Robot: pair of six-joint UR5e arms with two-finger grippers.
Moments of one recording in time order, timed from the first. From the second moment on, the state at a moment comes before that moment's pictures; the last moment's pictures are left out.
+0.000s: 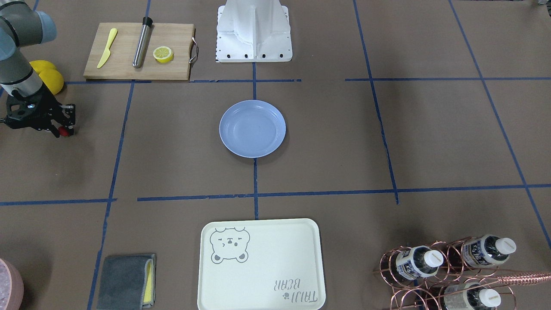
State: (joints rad) left arm -1.62 -1.52 -1.72 -1.50 -2.33 0.32; right arm 0.75 -1.78 1.79 -0.88 1.91 0.79
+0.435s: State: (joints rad) left arm -1.62 -1.52 -1.72 -1.50 -2.33 0.32; right arm 0.74 -1.67 1.85 -0.92 1.92 0.91
